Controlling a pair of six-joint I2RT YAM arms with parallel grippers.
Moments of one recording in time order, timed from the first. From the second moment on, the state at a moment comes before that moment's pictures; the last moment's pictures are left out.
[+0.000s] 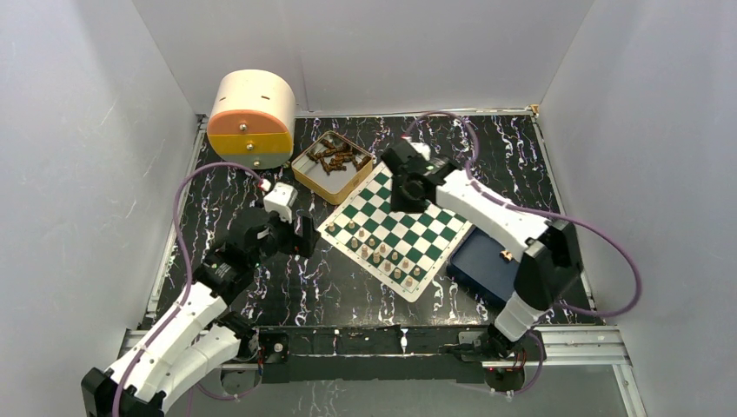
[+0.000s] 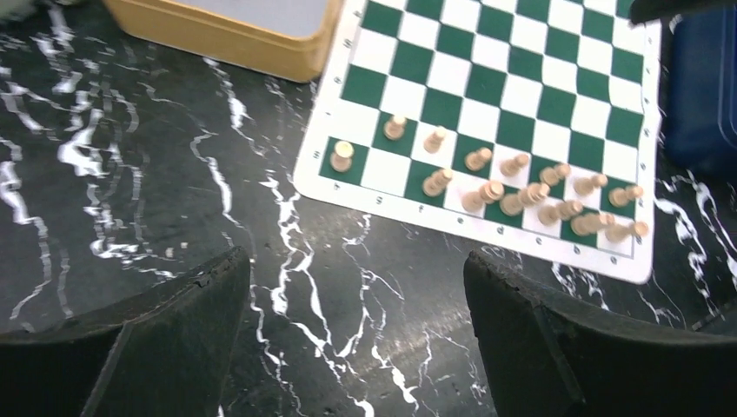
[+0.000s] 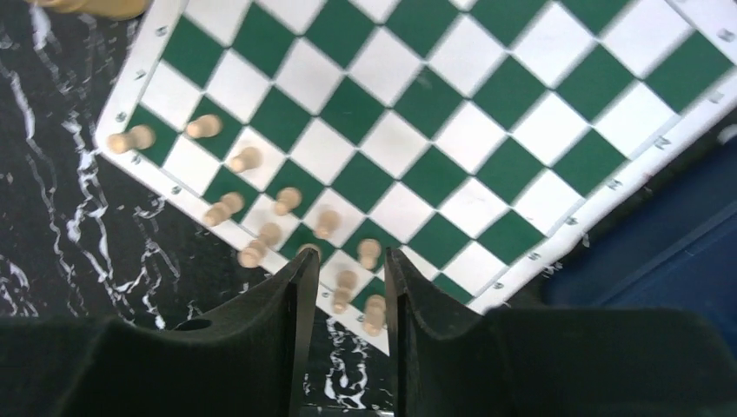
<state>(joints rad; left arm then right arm) -0.53 0.71 0.62 -0.37 -0.05 -0.16 0.78 1.68 1.51 -0.93 0.24 0.71</state>
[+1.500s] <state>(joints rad) -0.53 0.78 0.62 -0.38 0.08 -0.07 -0.12 1.32 0.77 -0.68 0.24 0.67</state>
